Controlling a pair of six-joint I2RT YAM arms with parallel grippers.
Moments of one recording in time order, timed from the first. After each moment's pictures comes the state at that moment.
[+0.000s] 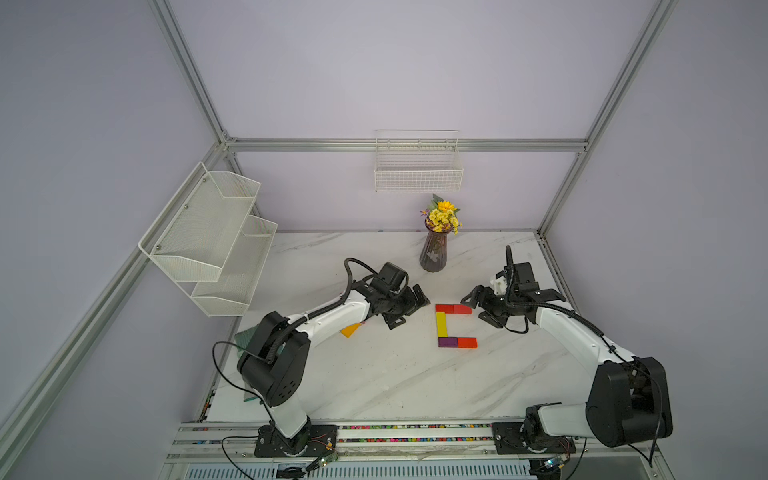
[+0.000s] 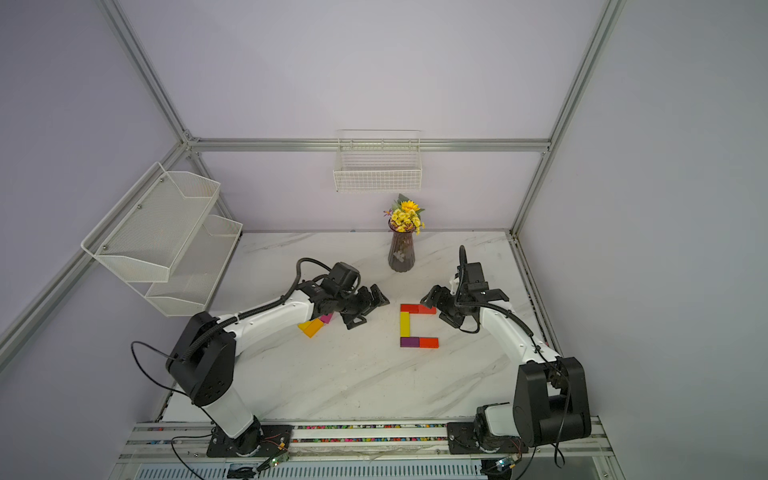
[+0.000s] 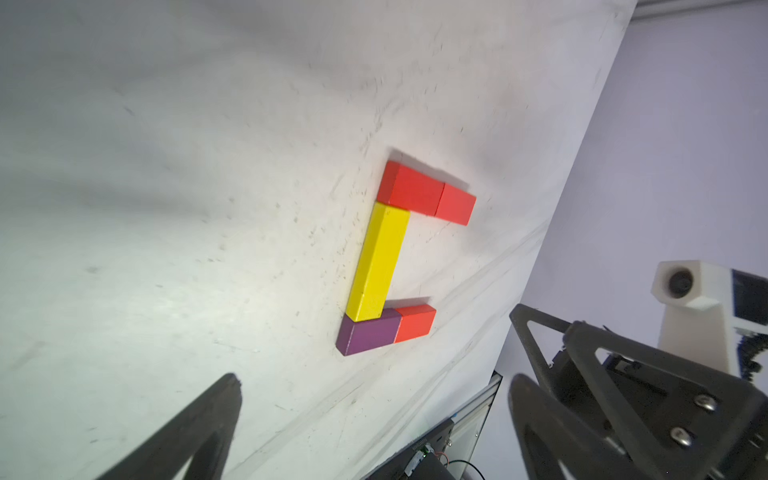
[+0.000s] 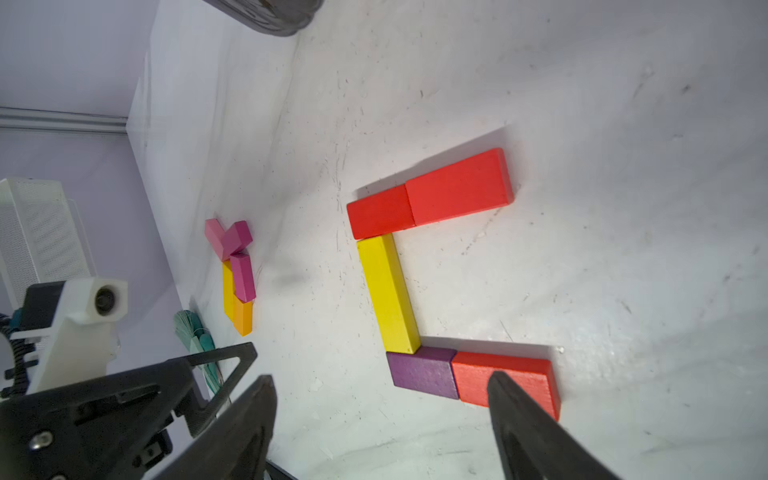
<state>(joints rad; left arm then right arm) -0.60 1.67 1.23 -0.47 0.29 -1.10 0.14 1.39 0.96 -0.56 -0.46 0.71</state>
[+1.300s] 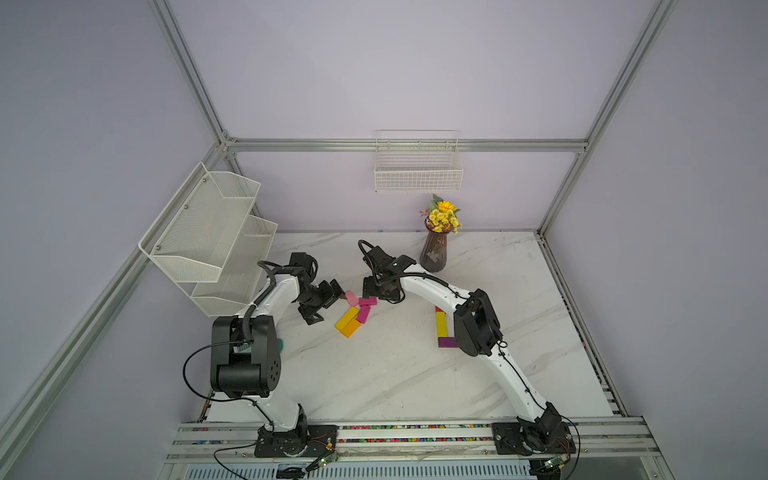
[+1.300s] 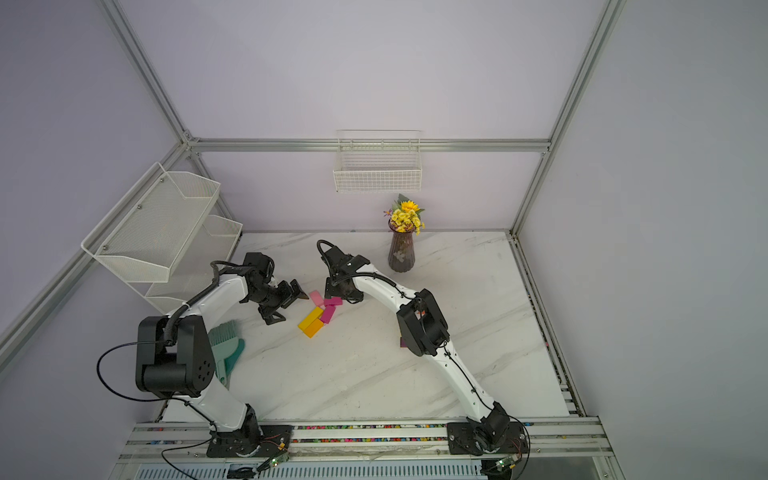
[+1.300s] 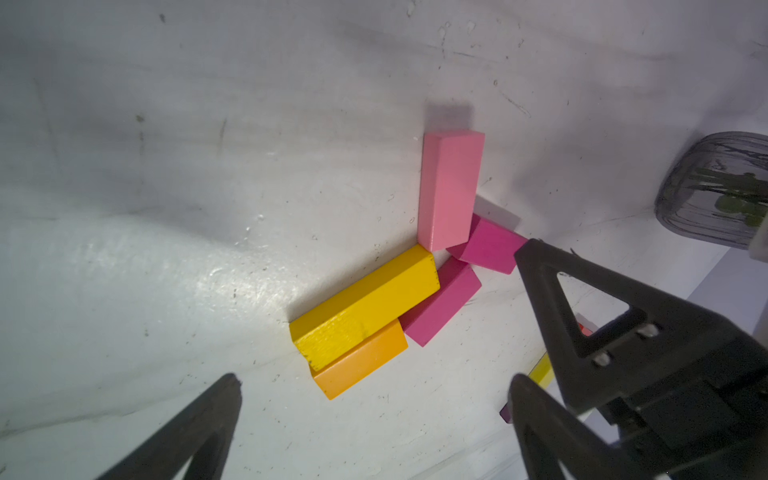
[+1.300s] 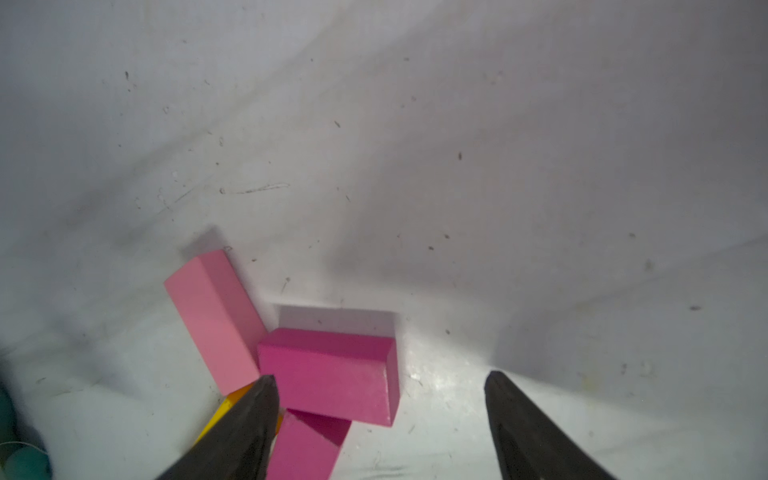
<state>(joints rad) 0.01 1.67 1.19 -0.83 0.37 -0.65 0.77 2.56 2.36 -0.93 0.00 0.76</state>
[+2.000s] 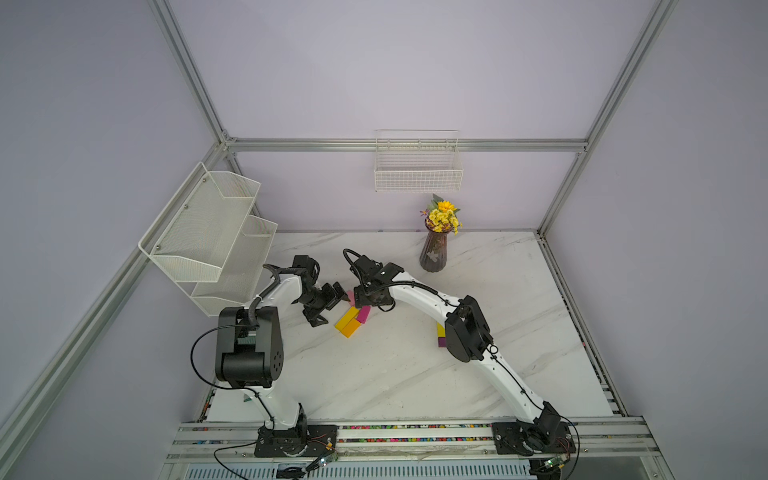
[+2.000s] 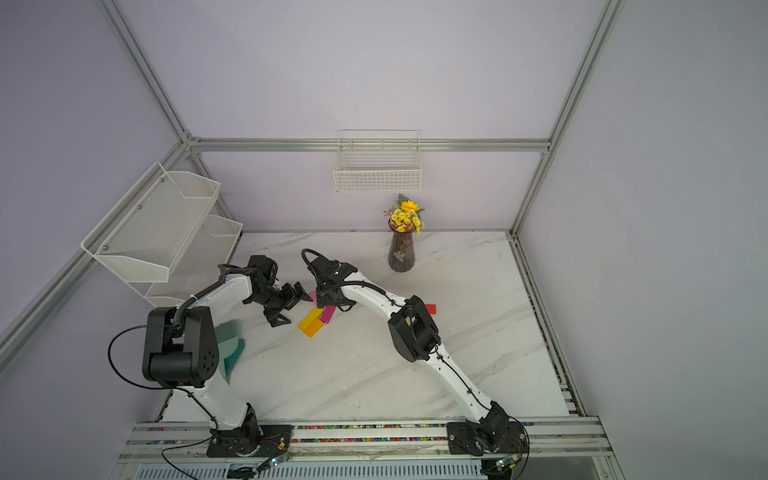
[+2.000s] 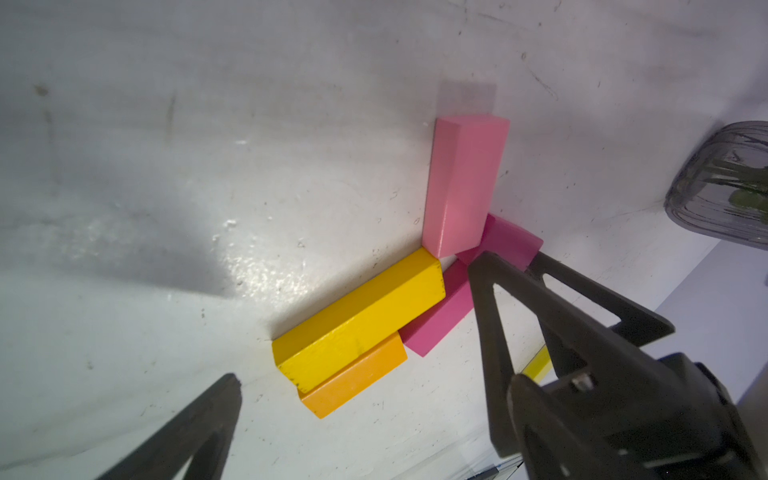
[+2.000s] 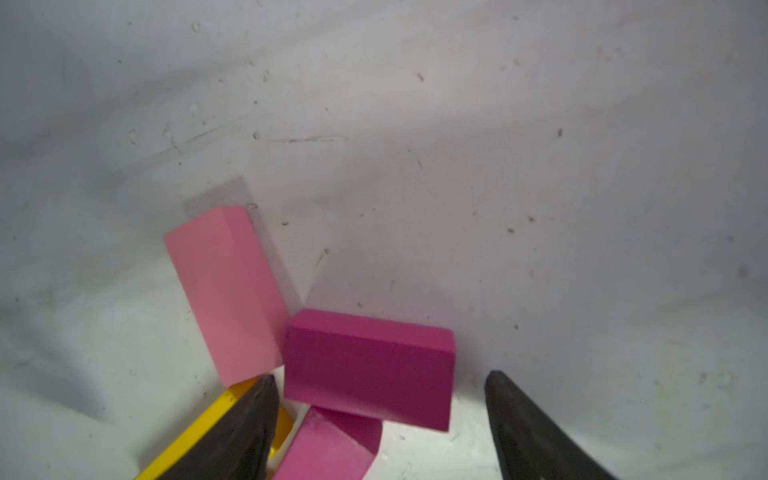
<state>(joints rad) 0.01 1.74 1.18 -0.80 0.43 -0.65 0.83 2.60 2.42 -0.95 0.09 0.66</state>
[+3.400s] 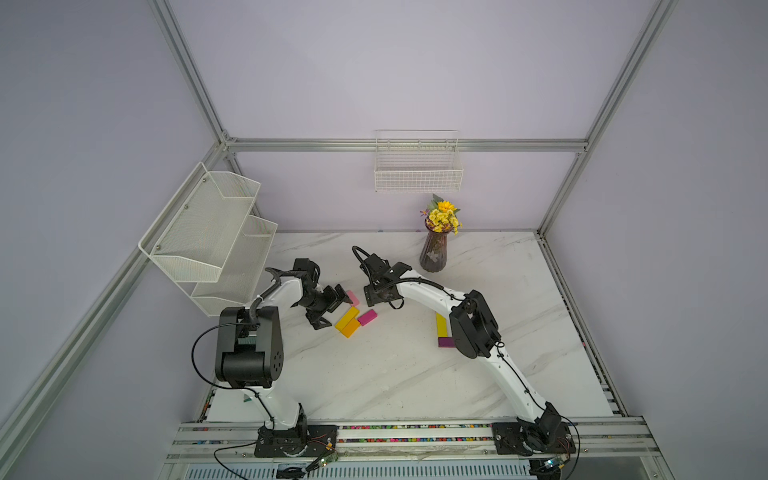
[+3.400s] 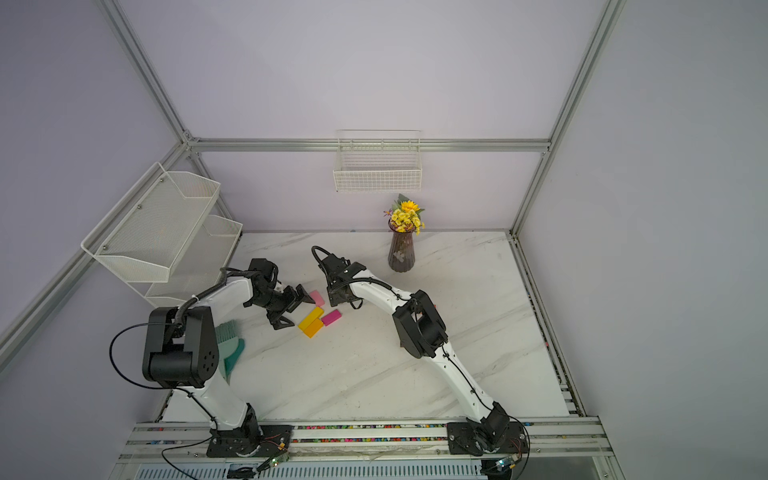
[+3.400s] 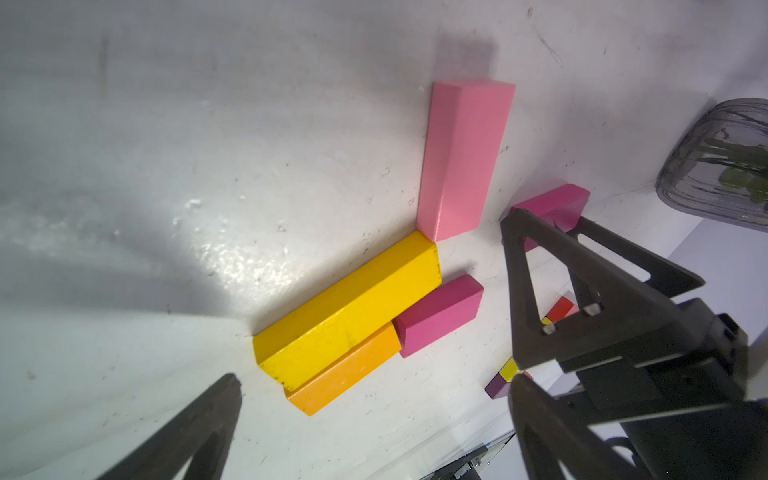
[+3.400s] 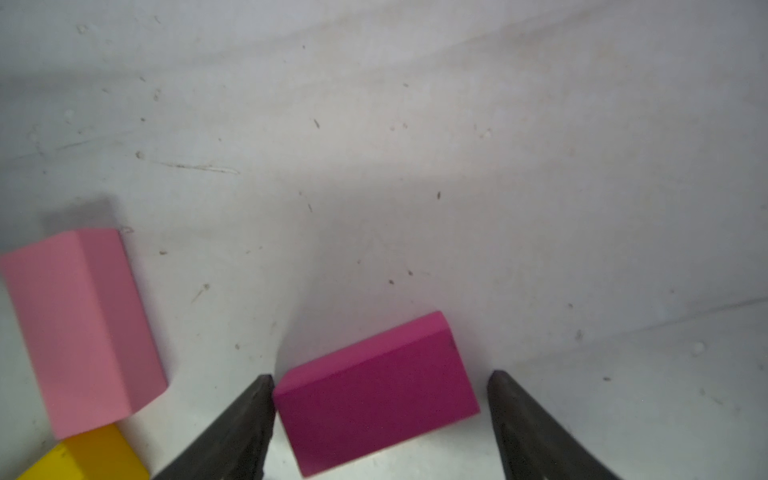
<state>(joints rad) 0.01 1.74 1.15 -0.77 0.49 -0.65 0.78 2.54 2.25 -0.85 0.18 0.45</state>
